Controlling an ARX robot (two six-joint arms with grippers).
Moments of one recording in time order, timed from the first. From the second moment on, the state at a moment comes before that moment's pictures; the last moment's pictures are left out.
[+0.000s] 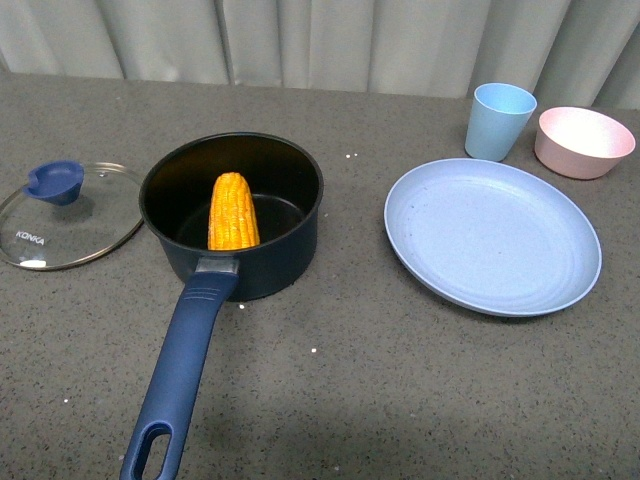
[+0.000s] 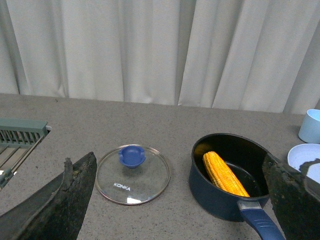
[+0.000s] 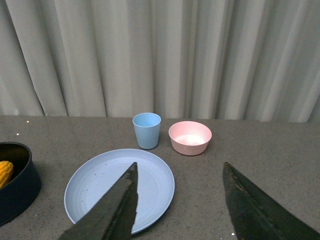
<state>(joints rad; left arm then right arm) 0.00 0.00 0.02 0.00 0.00 0.00 0.00 0.00 0.01 0.00 0.00 -0.01</state>
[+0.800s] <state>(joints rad) 0.00 0.00 0.02 0.00 0.00 0.00 0.00 0.00 0.01 0.00 0.00 -0.01</state>
